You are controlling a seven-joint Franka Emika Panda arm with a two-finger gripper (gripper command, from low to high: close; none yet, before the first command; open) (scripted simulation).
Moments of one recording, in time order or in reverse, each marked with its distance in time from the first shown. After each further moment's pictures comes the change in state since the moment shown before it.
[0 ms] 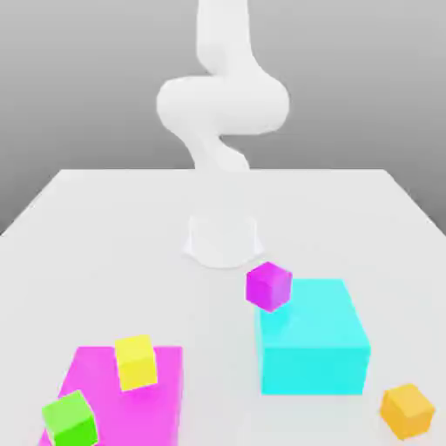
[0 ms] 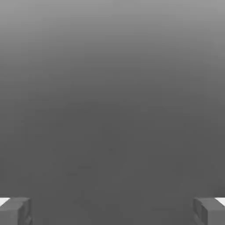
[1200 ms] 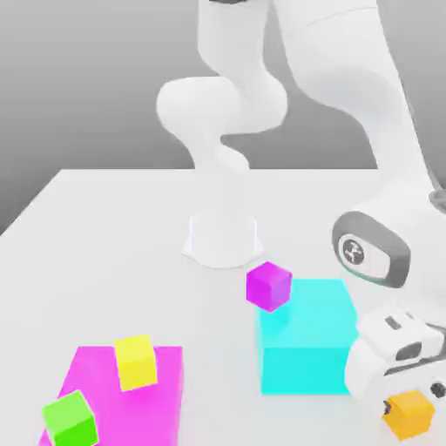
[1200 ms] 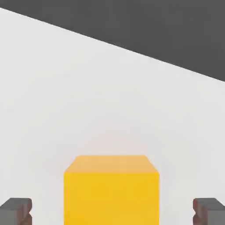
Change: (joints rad) arm 0.208 1.220 0.220 0.021 -0.323 0.432 0.388
